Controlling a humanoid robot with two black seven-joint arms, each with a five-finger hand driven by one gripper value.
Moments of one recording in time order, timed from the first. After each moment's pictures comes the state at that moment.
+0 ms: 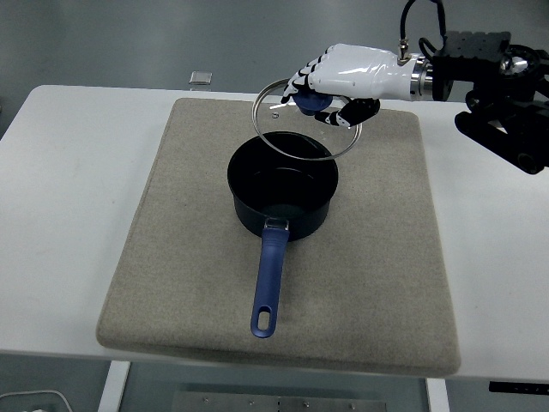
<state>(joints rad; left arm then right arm) -0.01 0.00 -0.01 -0.10 0.12 -0.05 -0.14 1.45 -0.27 -0.09 0.73 -1.59 -0.13 0.61</state>
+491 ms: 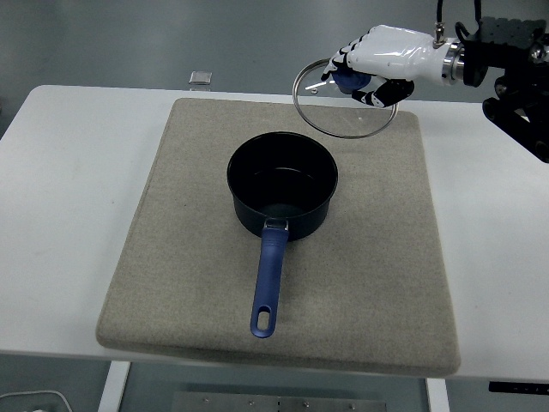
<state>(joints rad) -0.01 0.00 -0.01 -0.10 0.12 -0.05 -0.14 1.43 -0.27 -0.10 0.56 -1.59 -0.12 0.61</state>
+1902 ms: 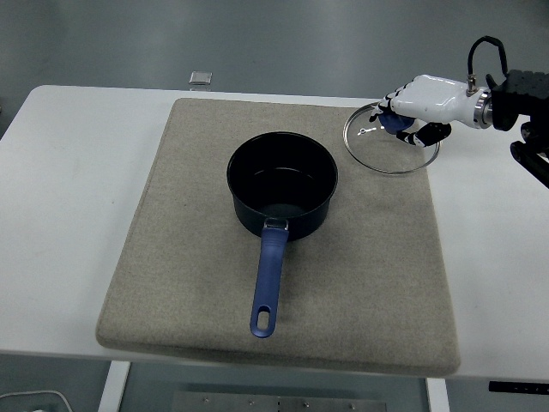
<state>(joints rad) -0.01 0.00 -0.01 -0.10 0.12 -0.05 -0.14 1.30 -0.29 -0.17 0.46 -1.59 -0.15 0.61</state>
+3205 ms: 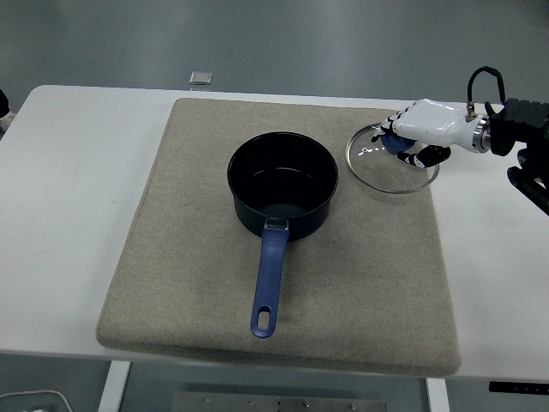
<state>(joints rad) -0.01 0.00 -0.01 -0.10 0.12 -0.05 -0.14 1.21 -0.29 -0.17 0.44 -1.58 -0.19 0.61</state>
